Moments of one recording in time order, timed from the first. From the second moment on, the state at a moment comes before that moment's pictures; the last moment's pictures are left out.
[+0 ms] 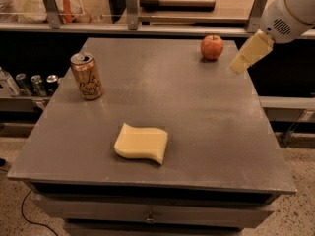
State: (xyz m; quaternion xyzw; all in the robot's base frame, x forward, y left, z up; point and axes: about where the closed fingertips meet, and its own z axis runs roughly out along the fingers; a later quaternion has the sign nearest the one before) arm 0.591 -0.239 0.965 -0.42 0.86 0.00 0.29
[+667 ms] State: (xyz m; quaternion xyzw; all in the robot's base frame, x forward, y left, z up) arm 0.650 -0.241 0.943 -0.34 0.87 0.02 0.35
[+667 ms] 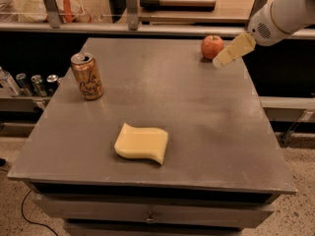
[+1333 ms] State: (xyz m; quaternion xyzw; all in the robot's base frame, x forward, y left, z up) arm 0.709 -0.240 0.923 -0.29 0.87 0.03 0.39
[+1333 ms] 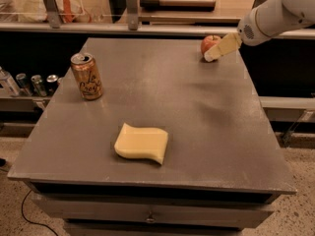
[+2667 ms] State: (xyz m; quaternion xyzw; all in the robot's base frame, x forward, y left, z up) arm 0.788 -0.224 0.886 -0.27 0.88 0.04 0.39
